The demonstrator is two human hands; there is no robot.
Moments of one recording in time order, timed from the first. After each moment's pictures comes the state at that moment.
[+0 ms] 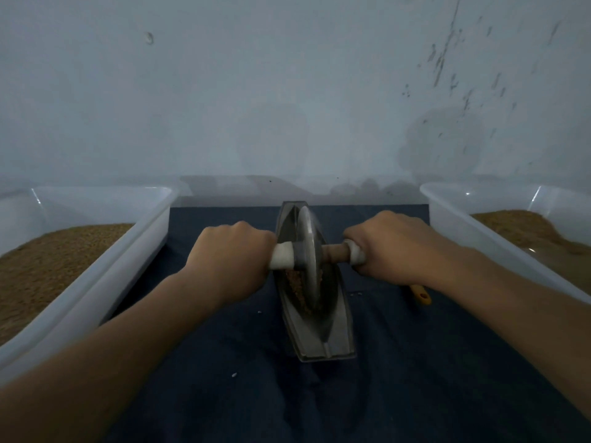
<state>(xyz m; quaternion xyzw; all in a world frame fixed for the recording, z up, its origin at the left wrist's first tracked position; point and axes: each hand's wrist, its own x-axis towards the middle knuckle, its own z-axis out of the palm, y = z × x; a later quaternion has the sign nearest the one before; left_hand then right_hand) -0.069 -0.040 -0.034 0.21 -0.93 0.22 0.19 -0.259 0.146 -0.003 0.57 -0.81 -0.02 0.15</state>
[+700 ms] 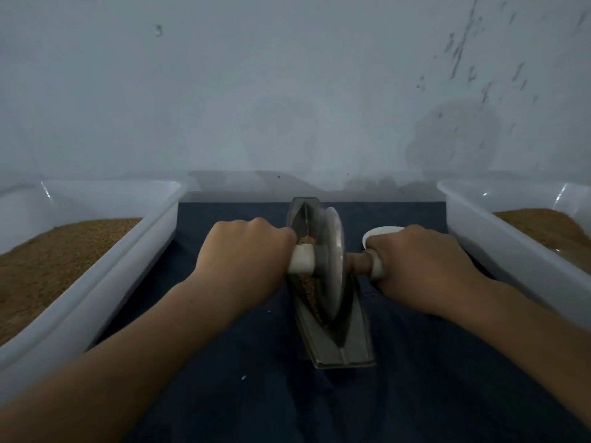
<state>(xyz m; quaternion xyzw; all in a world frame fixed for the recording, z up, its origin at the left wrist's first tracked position) -0.062 -0.027 -0.027 0.17 -0.91 0.29 0.24 -0.253 0.156 -0.036 0.52 -0.80 0.02 0.29</state>
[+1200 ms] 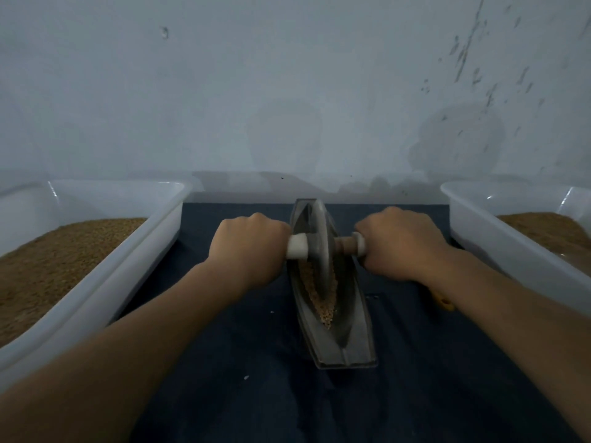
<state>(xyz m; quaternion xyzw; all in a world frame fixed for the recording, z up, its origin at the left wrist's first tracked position) -0.084 -0.045 -0.035 0.25 -0.93 0.19 0.20 -0.268 0.115 -0.017 0.52 -0.83 -0.01 0.20</state>
